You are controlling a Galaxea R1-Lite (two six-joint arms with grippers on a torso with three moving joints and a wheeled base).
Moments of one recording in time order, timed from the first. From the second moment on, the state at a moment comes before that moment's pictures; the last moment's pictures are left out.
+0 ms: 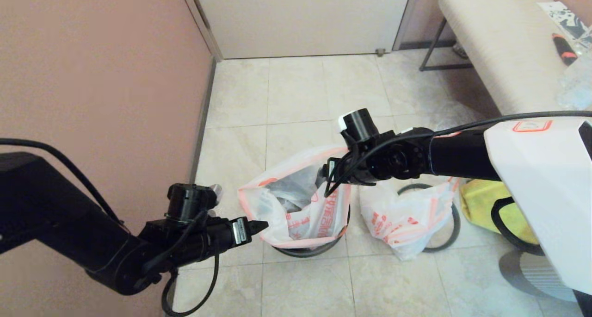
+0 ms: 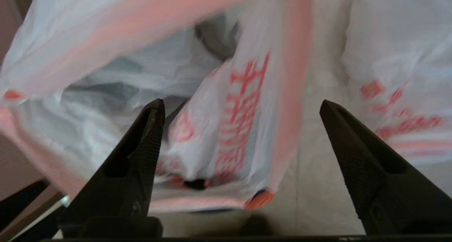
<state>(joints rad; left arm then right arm) -0.35 1.93 -0.60 -0.70 -0.08 -0.48 0.61 2.30 -1.95 0.31 -0.23 0.49</state>
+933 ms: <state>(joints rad) -0.37 2.06 -0.70 -0.76 -0.06 -0.56 0.69 2.27 -1.87 0.56 -0.22 0.79</state>
